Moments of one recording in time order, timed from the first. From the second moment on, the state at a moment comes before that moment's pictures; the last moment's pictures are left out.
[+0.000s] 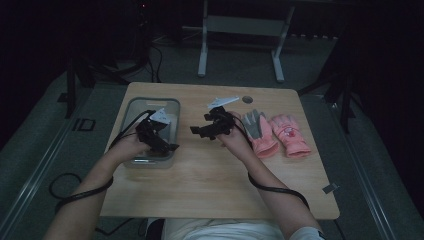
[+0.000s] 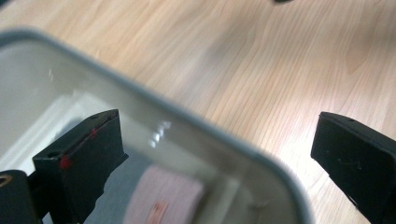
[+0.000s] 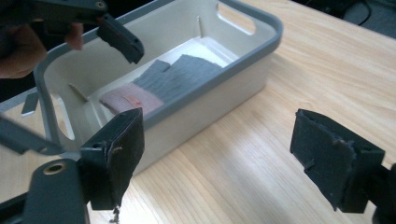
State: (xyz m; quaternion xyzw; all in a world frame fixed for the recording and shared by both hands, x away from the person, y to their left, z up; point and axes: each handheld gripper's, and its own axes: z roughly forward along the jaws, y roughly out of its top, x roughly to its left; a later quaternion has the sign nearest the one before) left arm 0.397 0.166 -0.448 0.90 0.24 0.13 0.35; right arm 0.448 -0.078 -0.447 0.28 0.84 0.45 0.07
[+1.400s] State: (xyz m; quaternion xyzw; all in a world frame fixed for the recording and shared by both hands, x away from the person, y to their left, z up) left arm 0.313 0.078 -0.537 0.93 0.15 0.07 0.32; right arm 0.419 -0.248 -0.465 0.34 0.83 0.42 0.15
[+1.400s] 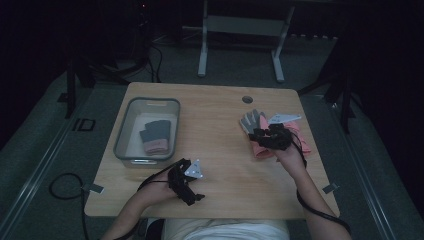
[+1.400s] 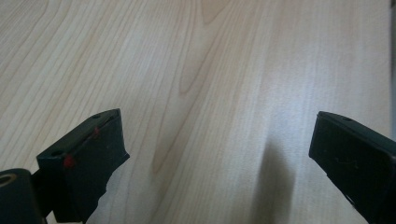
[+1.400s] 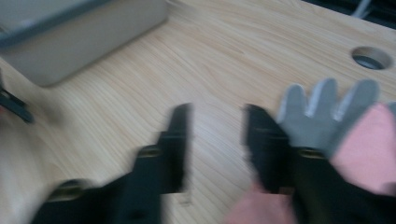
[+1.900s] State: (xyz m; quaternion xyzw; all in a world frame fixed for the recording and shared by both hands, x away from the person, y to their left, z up) left arm 0.310 0.076 -0.545 0.93 0.17 0.06 0.31; right arm 0.477 -0.250 -0.493 0.35 0.86 0.33 0.19
